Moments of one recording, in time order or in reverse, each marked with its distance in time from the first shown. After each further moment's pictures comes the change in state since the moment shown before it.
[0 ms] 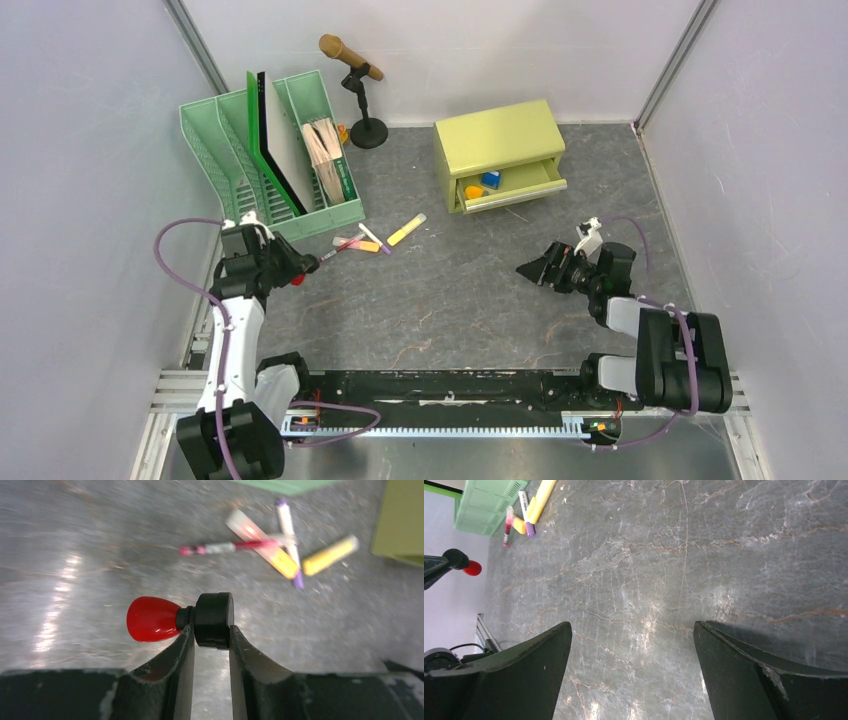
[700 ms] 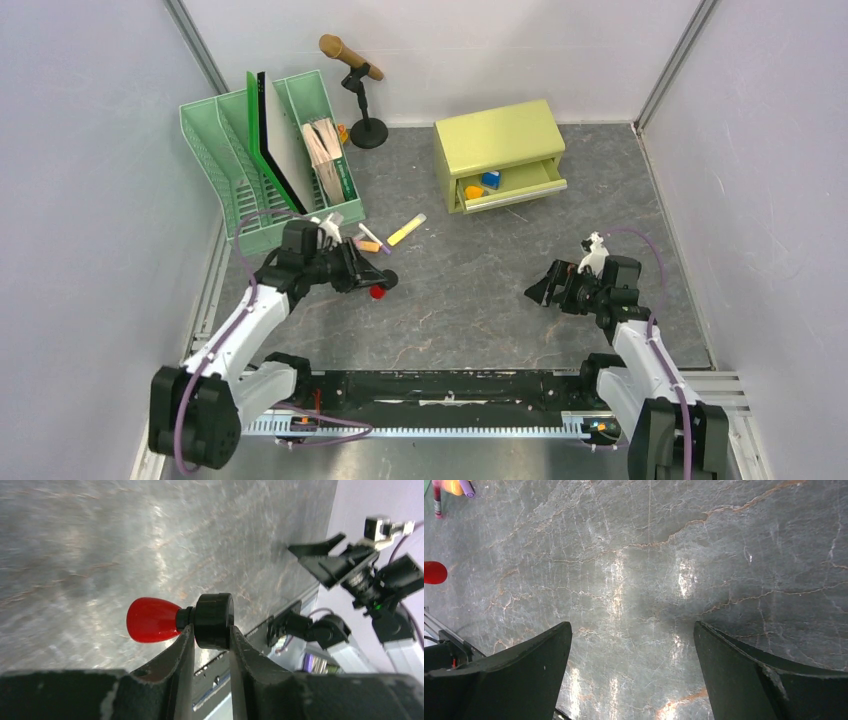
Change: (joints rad) left arm -0.431 0.104 -0.085 0.211 0.406 -0.273; right arm 0.003 -0.459 0.014 -0.689 0.158 -0.169
